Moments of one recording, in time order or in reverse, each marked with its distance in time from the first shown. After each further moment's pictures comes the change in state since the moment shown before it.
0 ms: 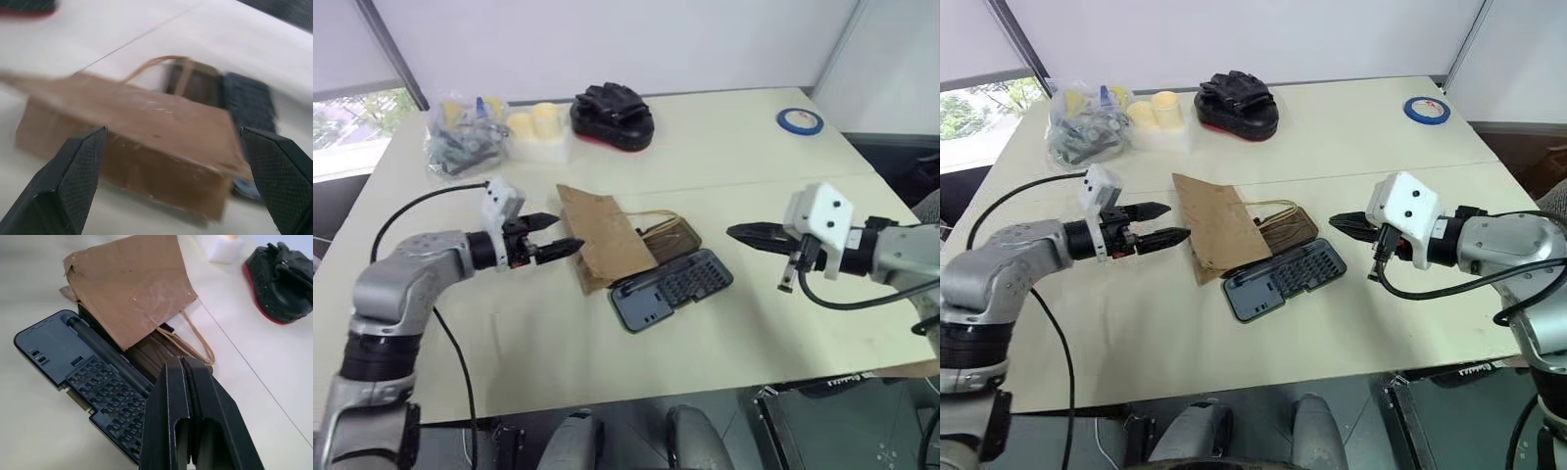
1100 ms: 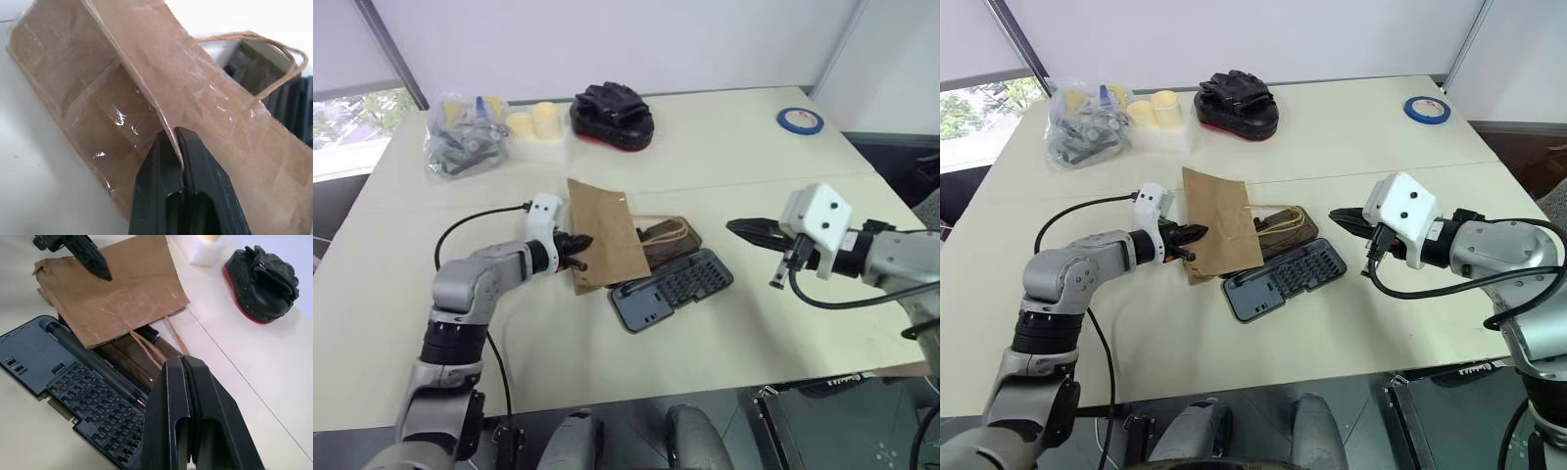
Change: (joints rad) left arm -0.071 -0.287 -0.034 0.085 0.114 0.116 0.390; right arm 0.021 0.041 0.001 -0.028 -0.030 -0.007 -0.079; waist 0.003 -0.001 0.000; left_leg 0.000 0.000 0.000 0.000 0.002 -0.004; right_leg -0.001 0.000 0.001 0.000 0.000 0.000
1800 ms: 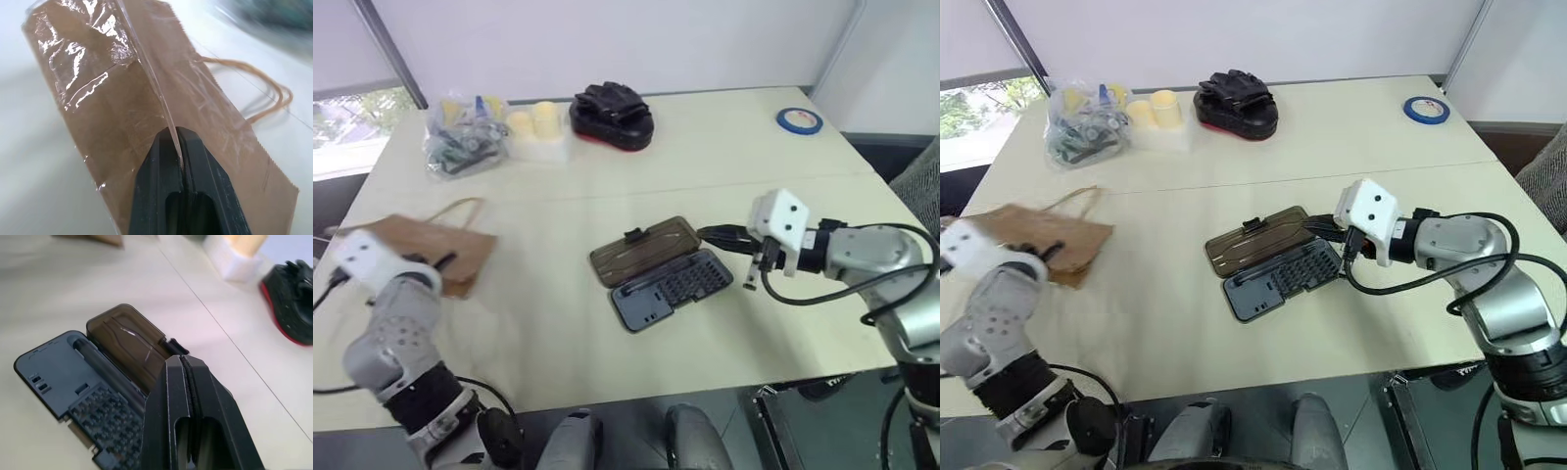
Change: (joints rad) left arm 0.138 -0.233 0.775 -0.273 0.081 -0.050 0.763; right arm -0.141 0.098 0.184 0.136 -0.039 -0.085 0.073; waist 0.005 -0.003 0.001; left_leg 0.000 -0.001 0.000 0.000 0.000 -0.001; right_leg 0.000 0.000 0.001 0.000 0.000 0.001
